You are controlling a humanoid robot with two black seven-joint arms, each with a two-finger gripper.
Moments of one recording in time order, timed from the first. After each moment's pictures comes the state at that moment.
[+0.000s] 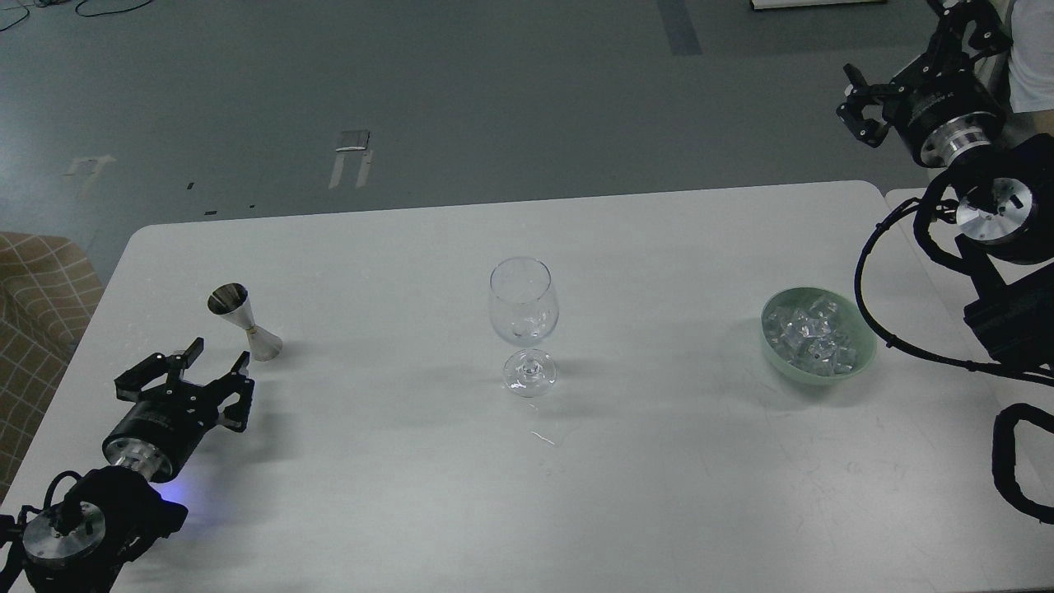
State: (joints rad) left arm 0.03 0.40 -1.40 -1.13 -0.32 -0.19 0.13; right arm 0.80 -0.28 1.31 0.65 -0.36 0.20 0.05
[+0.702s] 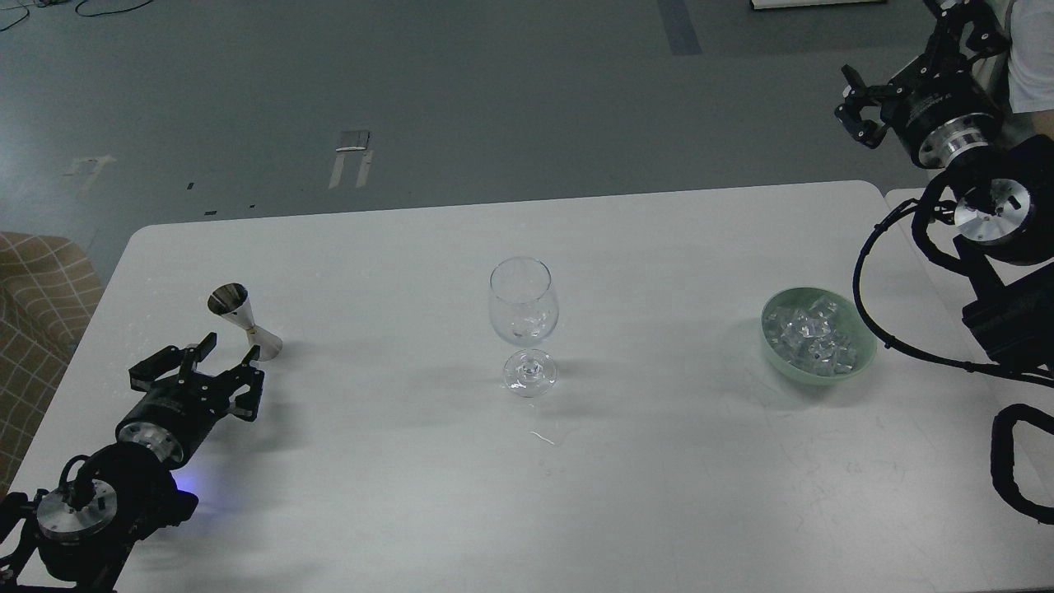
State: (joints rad) left arm -0.02 0.39 -1.41 -1.13 -0.32 -0.11 0.15; right arm 0.80 -0.28 1.31 0.64 -0.36 0.20 0.05
